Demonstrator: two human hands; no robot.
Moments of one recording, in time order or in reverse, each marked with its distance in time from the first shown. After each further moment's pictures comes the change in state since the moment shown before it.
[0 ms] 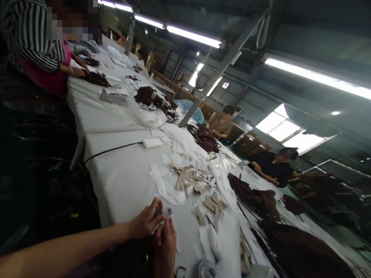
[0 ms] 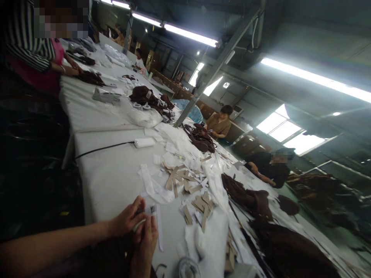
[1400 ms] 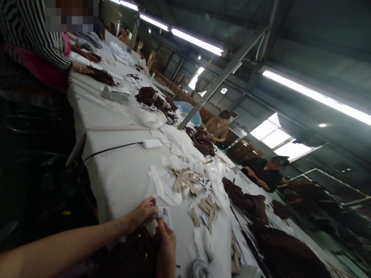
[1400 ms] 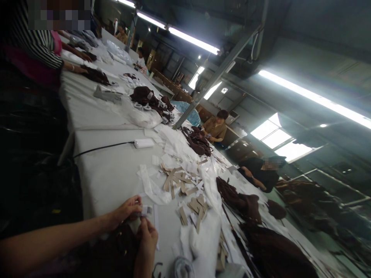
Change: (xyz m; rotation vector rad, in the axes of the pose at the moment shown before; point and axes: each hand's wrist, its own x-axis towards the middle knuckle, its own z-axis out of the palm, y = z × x) left_hand 0.013 -0.020 0.001 -0.742 0.030 -0.437; right_hand 0.005 -0.012 -0.009 -0.353 0.044 0.076
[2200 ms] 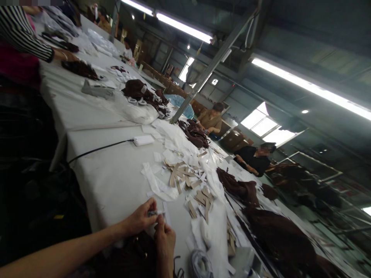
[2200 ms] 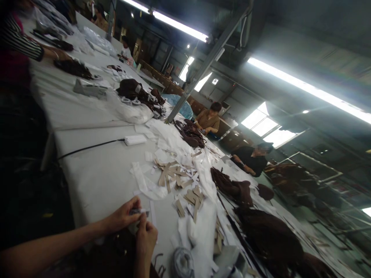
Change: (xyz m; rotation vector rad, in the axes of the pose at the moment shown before) left_hand -0.010 0.004 0.005 0.494 -0.126 0.214; right_hand -0.001 0.003 -0.009 -0.427 0.227 -0.146
